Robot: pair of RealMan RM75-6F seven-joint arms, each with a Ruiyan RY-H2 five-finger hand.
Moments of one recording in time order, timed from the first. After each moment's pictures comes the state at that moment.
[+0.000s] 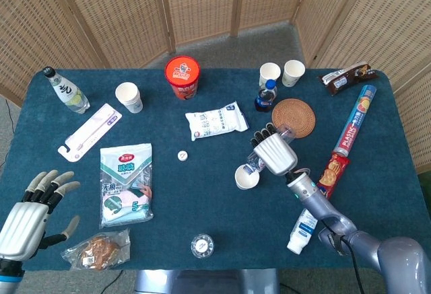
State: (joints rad) left arm -0.03 -0.91 0.06 -2.17 1.67 1.47 0.22; right arm 0.74 -1.73 0.09 -0.86 -1.65 1.29 -0.38
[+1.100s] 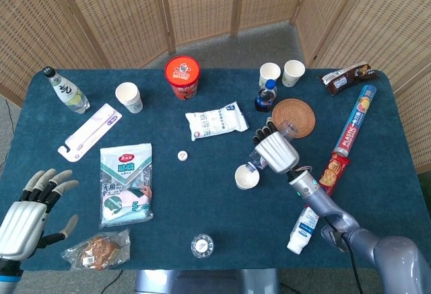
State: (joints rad) left arm -0.03 -0.90 0.05 -2.18 1.67 1.48 0.22; right arm 0.75 -1.74 0.07 -0.77 -1.67 1.31 -0.39
